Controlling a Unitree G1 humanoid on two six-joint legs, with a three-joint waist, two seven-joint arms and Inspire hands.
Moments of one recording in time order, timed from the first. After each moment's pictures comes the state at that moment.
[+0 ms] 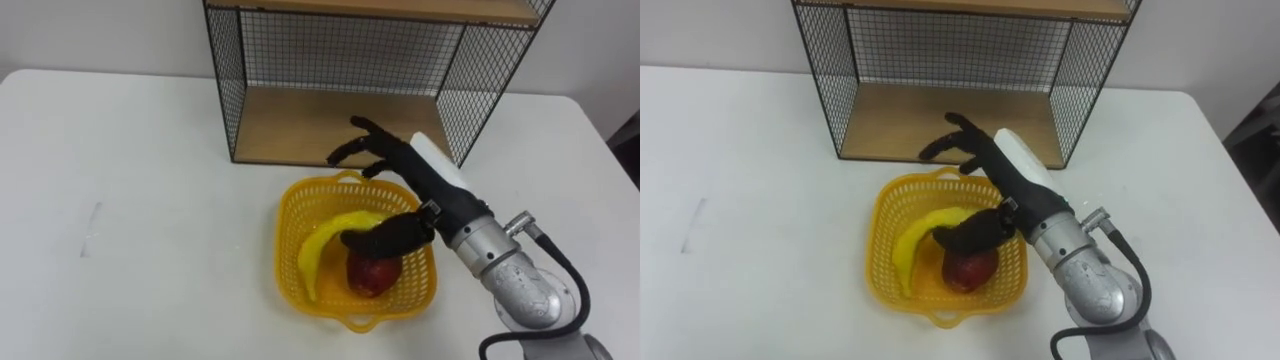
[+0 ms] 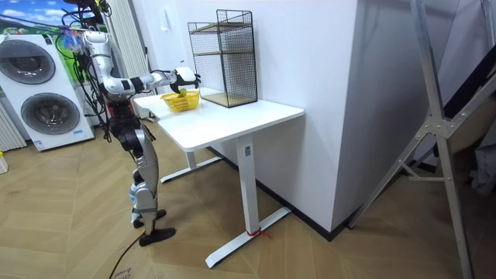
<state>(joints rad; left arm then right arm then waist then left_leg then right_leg) 0.19 0.23 0.03 1.06 0.36 0.00 0.20 0.09 -0.35 0.18 -0.25 -0.35 -0.02 0.24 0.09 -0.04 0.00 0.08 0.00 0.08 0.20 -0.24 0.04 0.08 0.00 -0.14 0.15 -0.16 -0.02</state>
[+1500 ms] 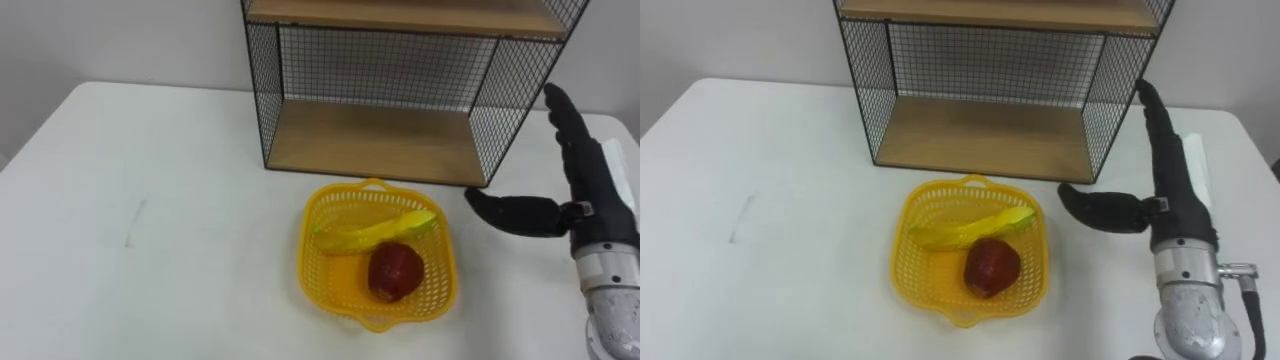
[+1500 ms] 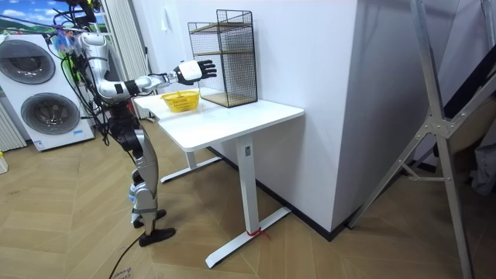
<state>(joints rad) 0.27 0.28 0.83 0.34 -0.05 -0.10 1.11 0.27 -0.35 -0.15 -0.26 -0.17 0.02 -0.16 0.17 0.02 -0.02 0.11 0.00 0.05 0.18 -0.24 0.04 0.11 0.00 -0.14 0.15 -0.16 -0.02</state>
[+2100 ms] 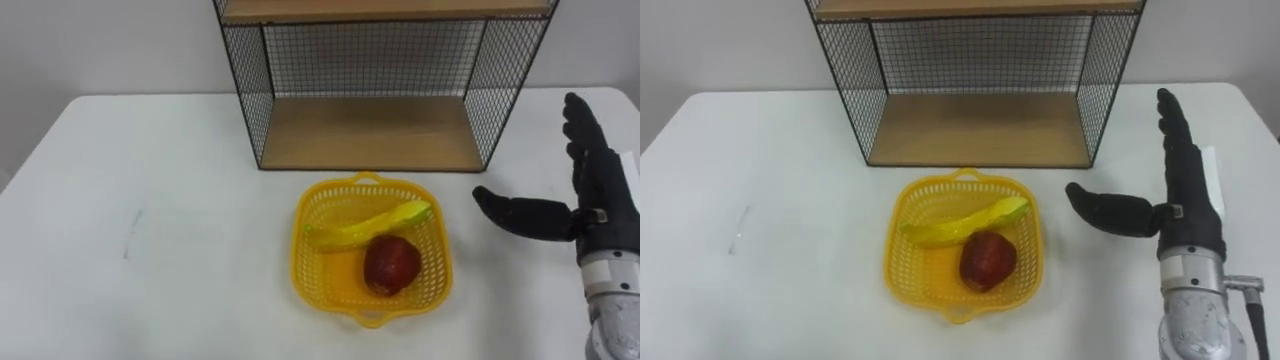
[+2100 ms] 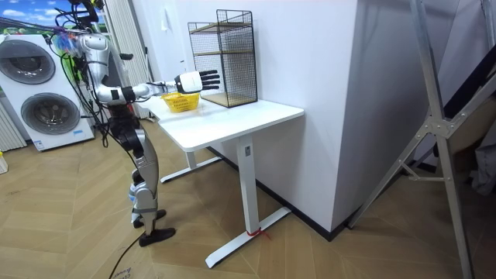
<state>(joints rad) 0.29 0.24 0.57 -0.23 0.15 -0.14 1.03 0.29 -0.34 -0.15 -0.25 0.04 0.00 -0.13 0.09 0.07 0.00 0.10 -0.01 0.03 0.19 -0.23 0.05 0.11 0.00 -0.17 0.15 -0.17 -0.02</state>
